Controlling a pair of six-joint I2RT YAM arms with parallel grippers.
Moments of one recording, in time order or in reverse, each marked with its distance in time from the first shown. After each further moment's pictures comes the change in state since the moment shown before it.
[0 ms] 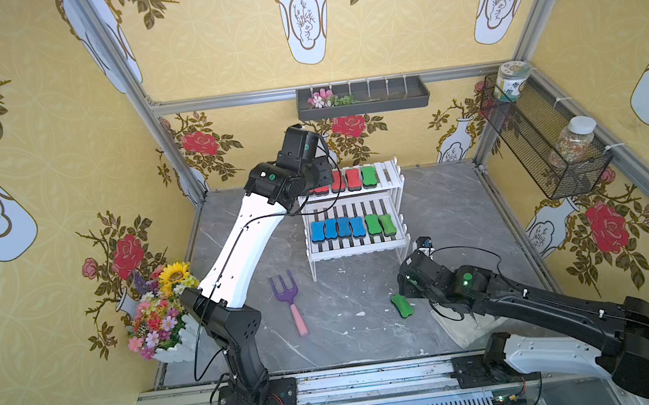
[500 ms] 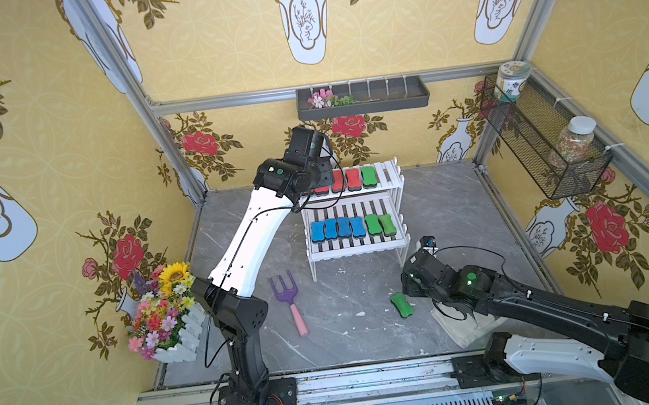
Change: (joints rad) left arm 0.000 0.085 0.067 -0.039 -0.030 0.035; right arm -0.030 -0.024 -0.016 0.000 -0.007 -0.019
